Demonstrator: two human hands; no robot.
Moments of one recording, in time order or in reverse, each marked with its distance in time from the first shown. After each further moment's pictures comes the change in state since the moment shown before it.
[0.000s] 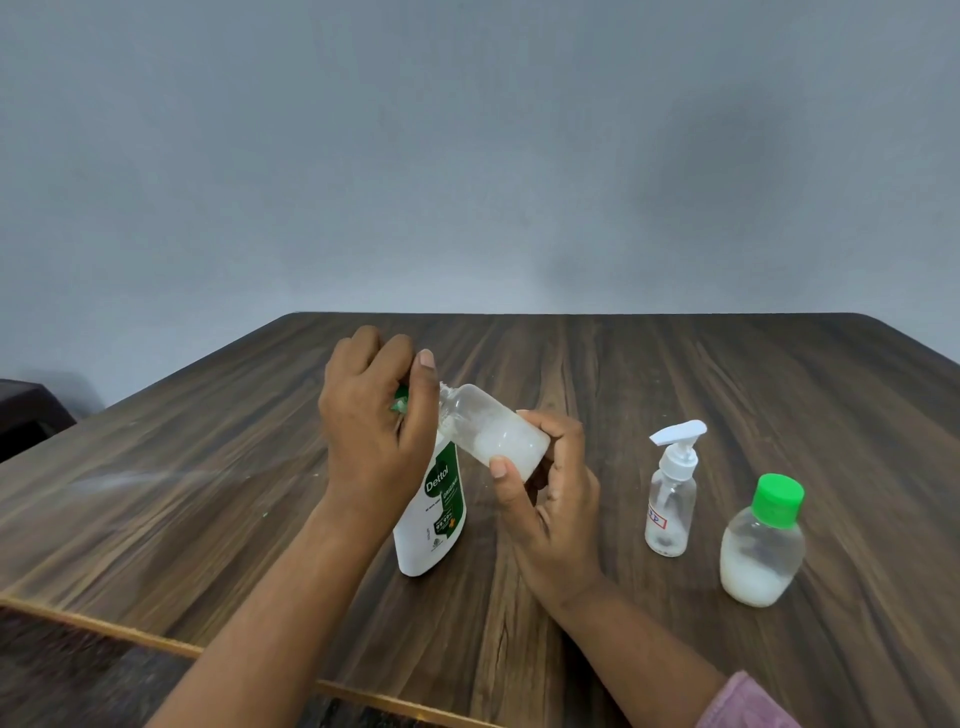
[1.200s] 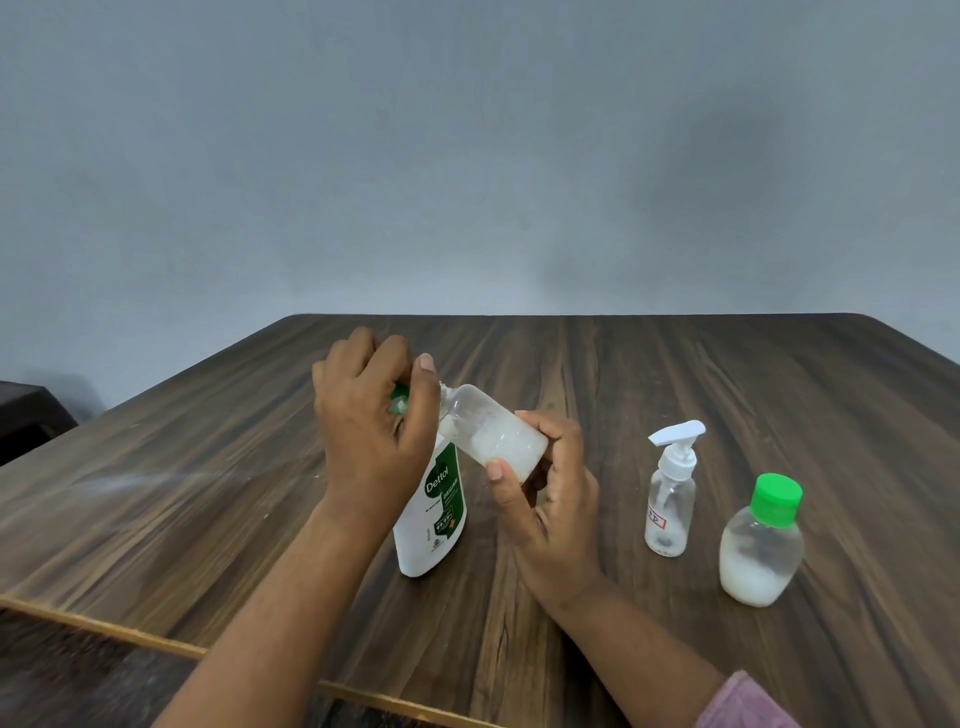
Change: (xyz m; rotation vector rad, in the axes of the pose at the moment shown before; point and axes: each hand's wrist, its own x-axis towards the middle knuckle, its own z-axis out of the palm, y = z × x) left_hand 0.000 -0.002 0.000 0.052 0.026 0.014; right_hand -0.001 0.001 0.001 -0.019 -0.002 -0.010
